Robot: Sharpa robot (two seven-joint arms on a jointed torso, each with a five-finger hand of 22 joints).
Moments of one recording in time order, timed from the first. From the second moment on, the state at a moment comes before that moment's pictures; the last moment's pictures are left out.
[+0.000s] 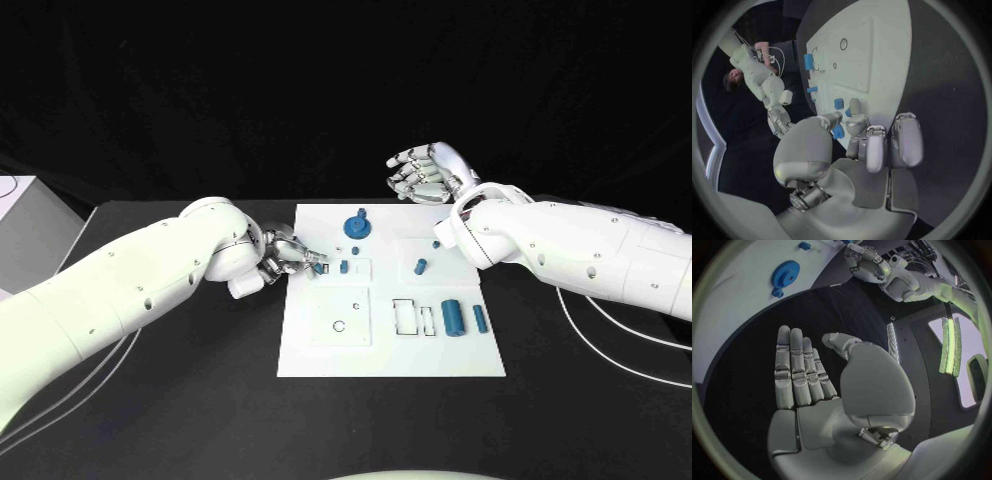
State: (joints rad) left arm 1.20 -0.48 0.14 1.12 -0.91 0.27 -0.52; left_hand 0.95 -0.11 0.55 0.28 0.05 1.01 0.03 0.65 0.54 1.33 -0.04 1.22 0.82 1.47 -0.08 1.56 1.31 0.08 1.43 0.02 1.36 1.31; right arm 1.30 -0.74 -0.11 1.27 -0.73 -0.63 0.26; right_hand 1.25 -0.23 0.57 0.09 0.44 0.86 0.21 0.14 0.31 0.98 0.14 0.39 0.27 1.13 0.07 0.39 0.65 0.18 1.16 0.17 0.12 0.35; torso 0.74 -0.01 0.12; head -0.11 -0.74
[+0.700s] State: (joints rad) left arm 1.20 -0.45 0.13 1.10 -0.92 0.27 -0.52; left_hand 0.96 -0.10 0.56 0.28 0.05 1.01 0.02 0.65 0.54 1.33 -0.04 1.22 0.82 1.47 -0.08 1.56 1.31 0.07 1.43 0.02 1.36 1.31; right arm 1.30 -0.74 -0.11 1.27 -0.73 -0.63 0.26; right_hand 1.25 -0.23 0.57 0.09 0.44 0.86 0.21 0.14 0.31 0.99 0.14 0.39 0.27 1.13 0.07 0.38 0.65 0.18 1.16 0.17 0.12 0.35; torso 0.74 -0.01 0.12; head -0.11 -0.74
